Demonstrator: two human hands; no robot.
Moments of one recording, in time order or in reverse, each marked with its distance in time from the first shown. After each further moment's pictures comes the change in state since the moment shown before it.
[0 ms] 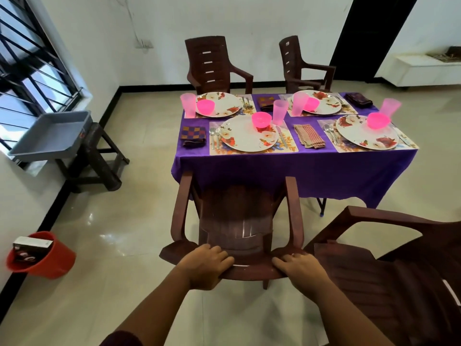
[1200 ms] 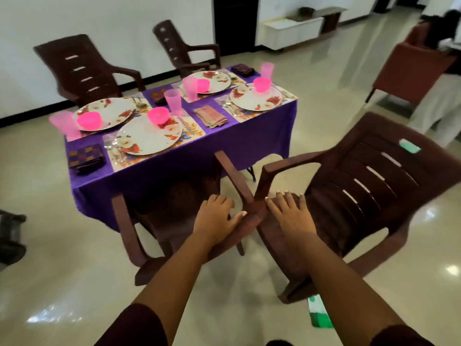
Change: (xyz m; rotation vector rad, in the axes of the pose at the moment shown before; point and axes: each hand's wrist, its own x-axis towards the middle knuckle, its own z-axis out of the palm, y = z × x) left_hand 0.190 0.049 -0.065 -0.336 0.292 -0.275; right_hand -0.090 0.067 0.001 -0.045 -0.029 0.714
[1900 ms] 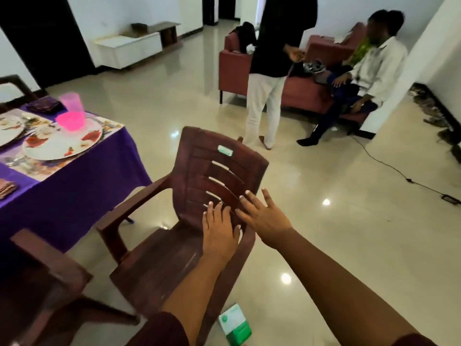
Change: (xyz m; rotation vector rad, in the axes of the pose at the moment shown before) left_hand 0.158 0.441 0.177 -0.188 -0.113 0.310; right_hand -0.140 0.361 0.119 -0.063 -0.063 0.181
